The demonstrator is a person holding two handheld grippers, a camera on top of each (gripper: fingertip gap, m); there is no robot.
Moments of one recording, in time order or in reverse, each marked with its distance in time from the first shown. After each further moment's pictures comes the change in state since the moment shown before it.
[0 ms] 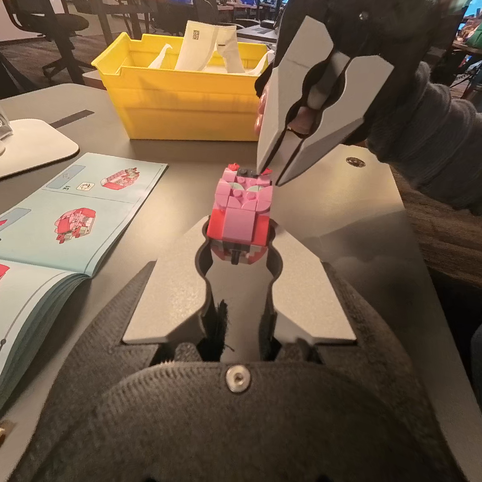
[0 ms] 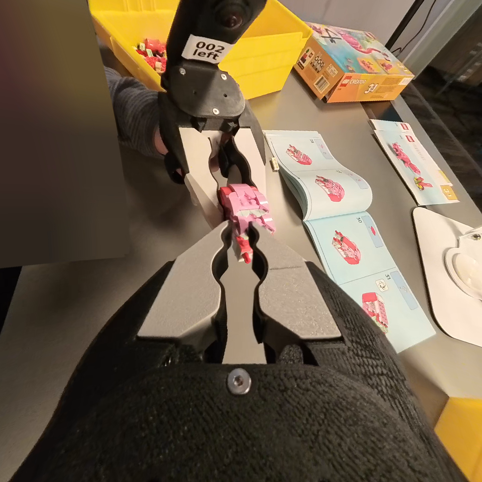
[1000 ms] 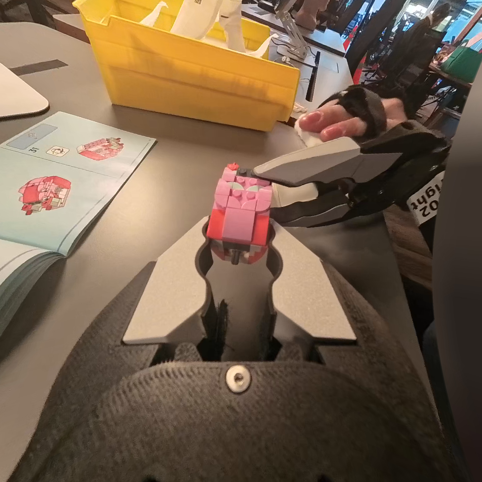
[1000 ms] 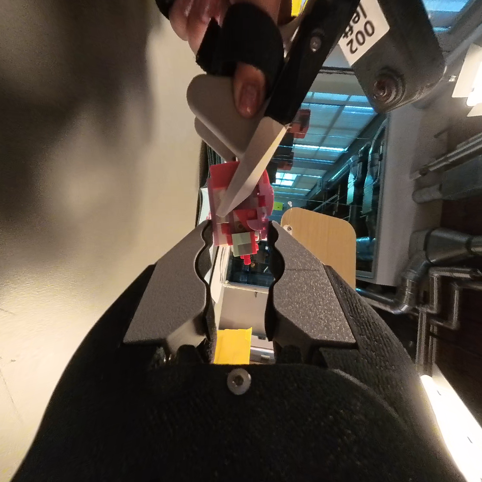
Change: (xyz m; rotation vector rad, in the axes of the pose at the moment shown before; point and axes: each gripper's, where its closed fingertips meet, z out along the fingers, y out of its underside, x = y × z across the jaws) left arm -0.001 0.009 0.001 -0.053 0.057 -0.145; right arm 0.009 0.022 0.016 -0.309 0.690 -1.088
